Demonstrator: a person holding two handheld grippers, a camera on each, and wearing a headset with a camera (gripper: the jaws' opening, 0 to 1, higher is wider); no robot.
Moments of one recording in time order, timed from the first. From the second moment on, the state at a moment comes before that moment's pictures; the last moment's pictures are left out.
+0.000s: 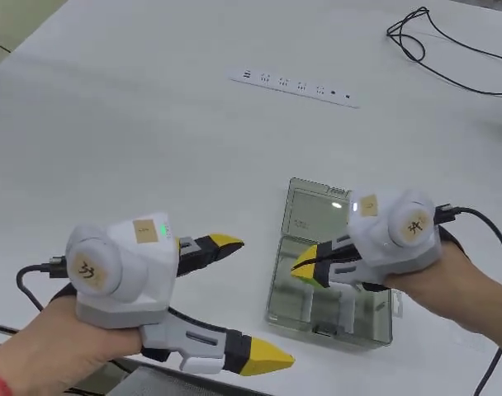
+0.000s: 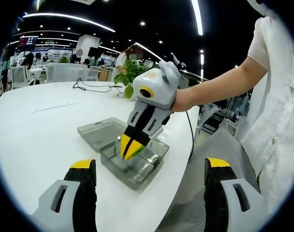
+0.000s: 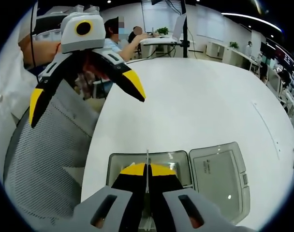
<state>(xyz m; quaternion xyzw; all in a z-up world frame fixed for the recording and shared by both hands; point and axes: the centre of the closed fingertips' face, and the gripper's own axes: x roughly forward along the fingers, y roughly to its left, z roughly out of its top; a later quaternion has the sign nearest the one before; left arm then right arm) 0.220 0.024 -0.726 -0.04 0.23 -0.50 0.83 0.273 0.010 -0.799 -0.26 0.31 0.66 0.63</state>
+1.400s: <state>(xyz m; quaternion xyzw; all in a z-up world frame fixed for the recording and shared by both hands) 0.216 0.025 -0.724 -0.03 0.23 -0.50 0.83 0.274 0.008 -0.785 -0.27 0.33 0.64 0.64</state>
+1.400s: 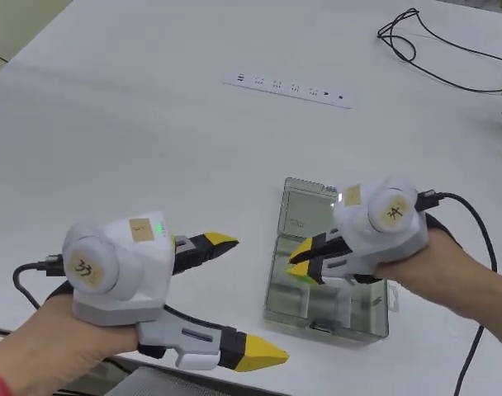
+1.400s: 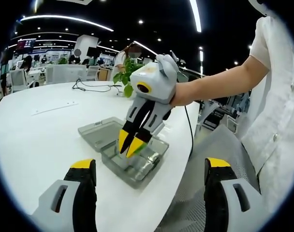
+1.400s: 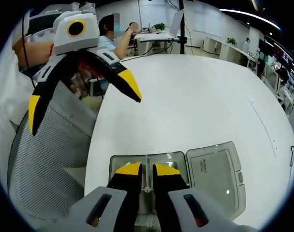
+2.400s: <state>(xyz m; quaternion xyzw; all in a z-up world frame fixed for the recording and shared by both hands) 0.210 0.026 -0.719 -0.01 0.23 -0.50 0.83 0.273 -0.080 -0.725 -0.19 0.31 0.58 0.73</state>
